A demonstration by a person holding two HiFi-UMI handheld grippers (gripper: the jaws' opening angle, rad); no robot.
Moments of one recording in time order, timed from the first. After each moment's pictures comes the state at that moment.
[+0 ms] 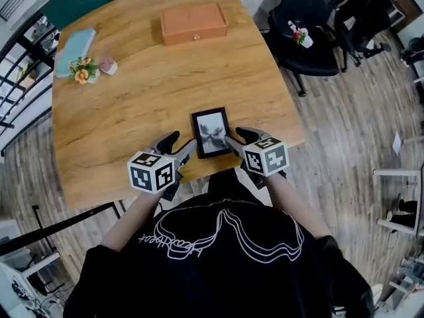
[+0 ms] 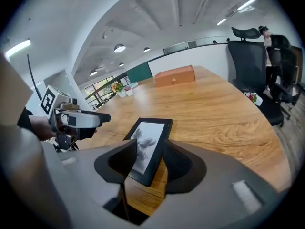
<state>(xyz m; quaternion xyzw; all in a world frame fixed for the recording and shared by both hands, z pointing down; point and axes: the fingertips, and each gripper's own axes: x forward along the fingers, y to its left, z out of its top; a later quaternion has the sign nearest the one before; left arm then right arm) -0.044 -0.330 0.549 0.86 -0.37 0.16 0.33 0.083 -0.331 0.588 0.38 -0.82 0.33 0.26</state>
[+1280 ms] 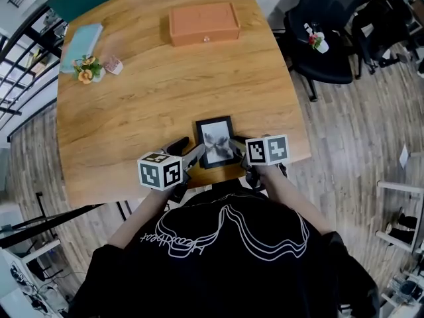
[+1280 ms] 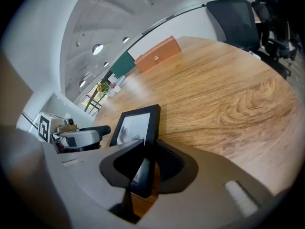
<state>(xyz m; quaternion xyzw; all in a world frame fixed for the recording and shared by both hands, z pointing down) -0.031 -0.348 0.589 0.82 -0.38 0.16 0.40 0.082 -0.352 0.632 0.35 -0.75 0.49 0.25</state>
